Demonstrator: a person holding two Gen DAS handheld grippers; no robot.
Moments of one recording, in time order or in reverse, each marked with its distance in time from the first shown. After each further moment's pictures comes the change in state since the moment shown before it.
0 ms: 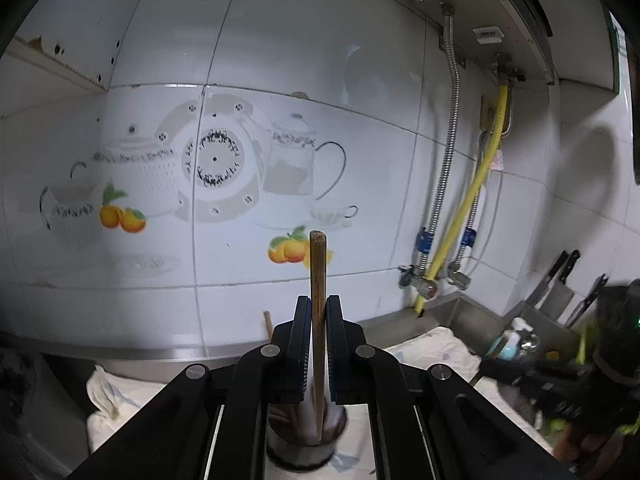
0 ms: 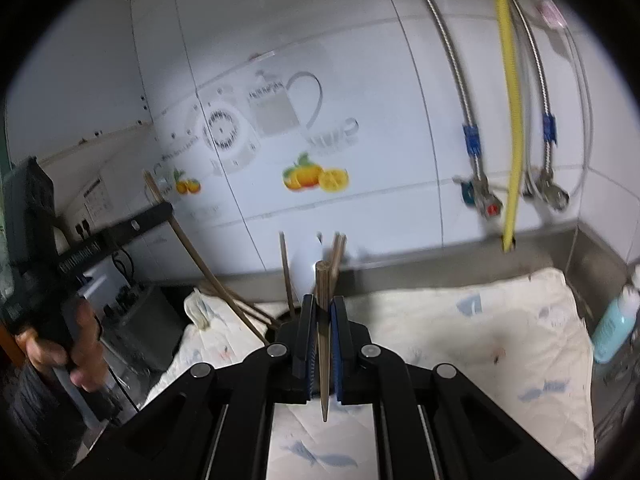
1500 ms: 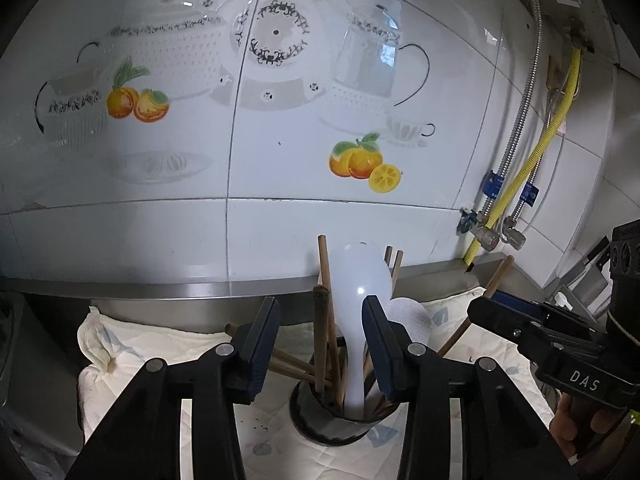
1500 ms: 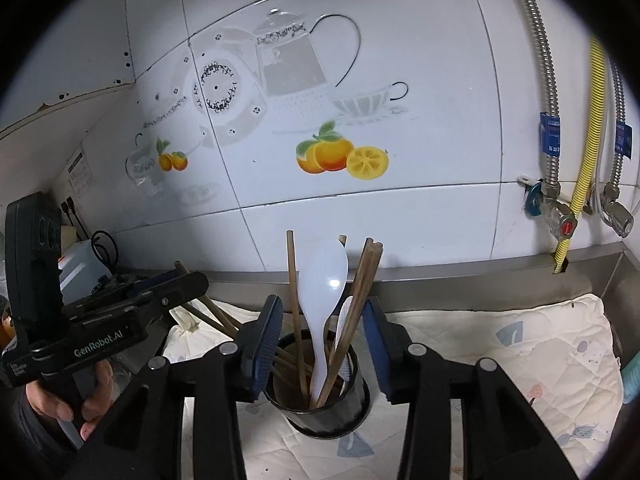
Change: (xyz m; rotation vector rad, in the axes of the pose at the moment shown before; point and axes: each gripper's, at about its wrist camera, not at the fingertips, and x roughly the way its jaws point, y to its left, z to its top) left arm 0.079 0.050 -0.055 -0.103 0.219 0.080; right arm 0.092 0.014 0.007 -0.063 0.098 0.000
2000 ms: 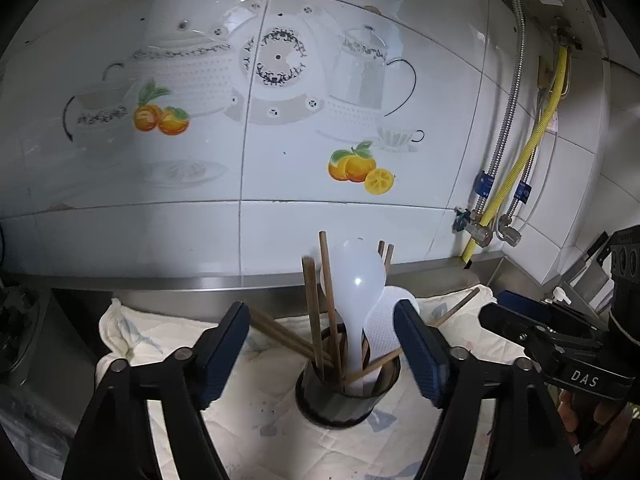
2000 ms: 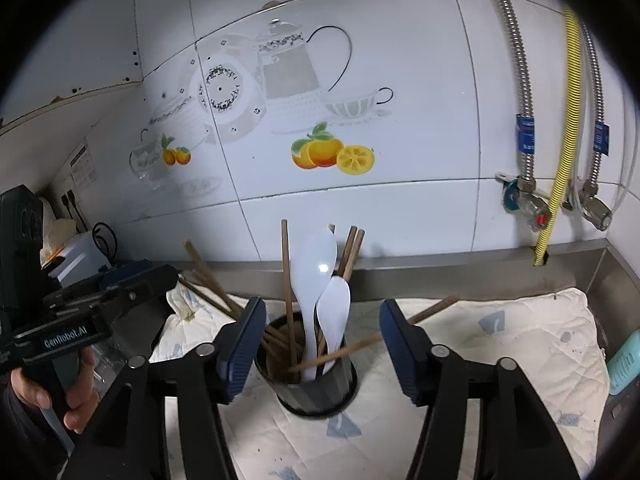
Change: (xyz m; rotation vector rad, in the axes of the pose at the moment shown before) left arm -0.041 -0.007 -0.016 0.009 -0.028 0.036; right arm -0.029 -0.001 -0.018 -0.016 -0.006 -0.023
